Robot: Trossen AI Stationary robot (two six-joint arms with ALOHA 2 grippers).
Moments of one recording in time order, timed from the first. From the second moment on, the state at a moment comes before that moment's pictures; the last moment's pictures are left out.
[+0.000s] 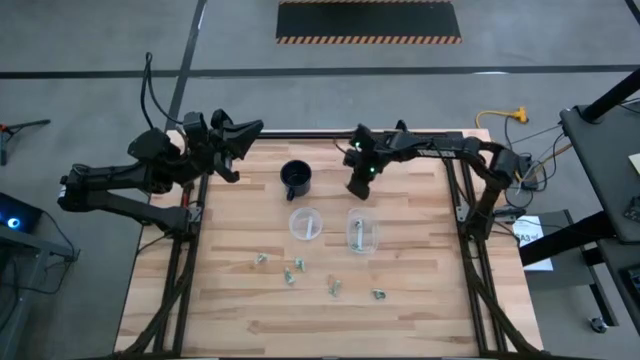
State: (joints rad) left arm 0.02 0.92 1.08 0.28 -0.35 -0.28; right arm -0.48 1.78 1.21 -0.54 -0.43 0.01
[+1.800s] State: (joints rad) left arm 0.02 0.91 1.08 0.27 -0.35 -0.28; right arm -0.10 1.18 0.85 -0.24 -0.15 0.50
